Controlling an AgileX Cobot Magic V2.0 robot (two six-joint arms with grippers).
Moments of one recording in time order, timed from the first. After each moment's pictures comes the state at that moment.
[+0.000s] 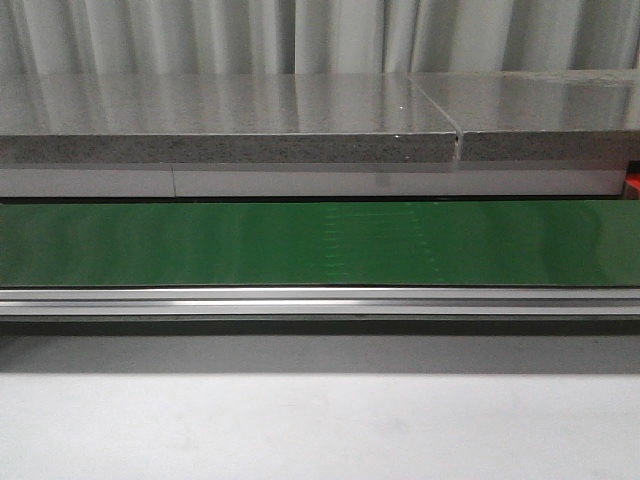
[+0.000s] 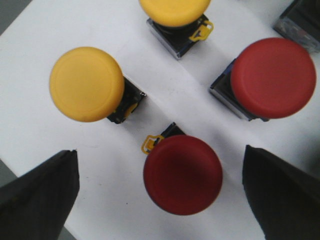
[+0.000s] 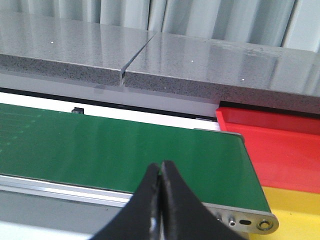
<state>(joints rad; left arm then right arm) 0.36 1.49 -0.82 0.34 0.62 -0.59 0.01 -0.01 0.03 -0.07 0.09 0.00</state>
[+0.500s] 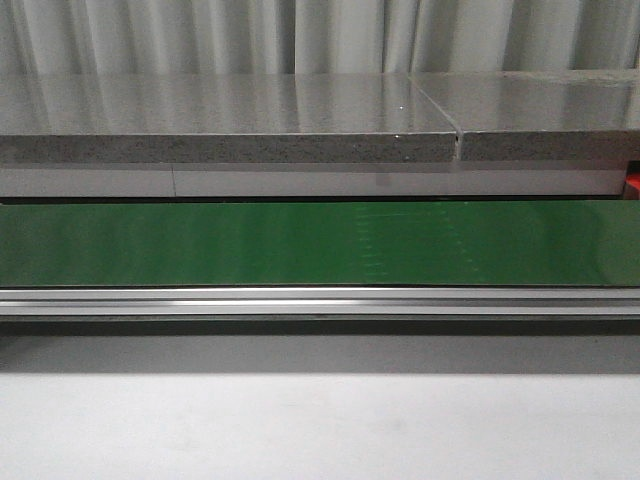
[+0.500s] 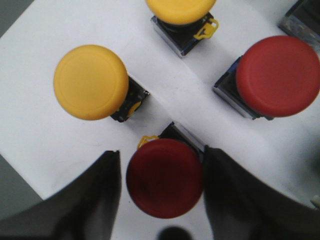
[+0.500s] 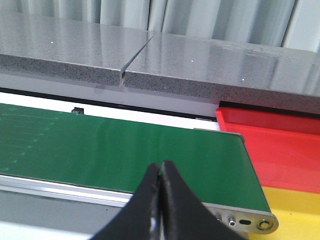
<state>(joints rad) 0.36 1.49 -0.82 0.34 0.63 -0.59 0.01 -0.01 0.03 -0.07 0.09 0.00</state>
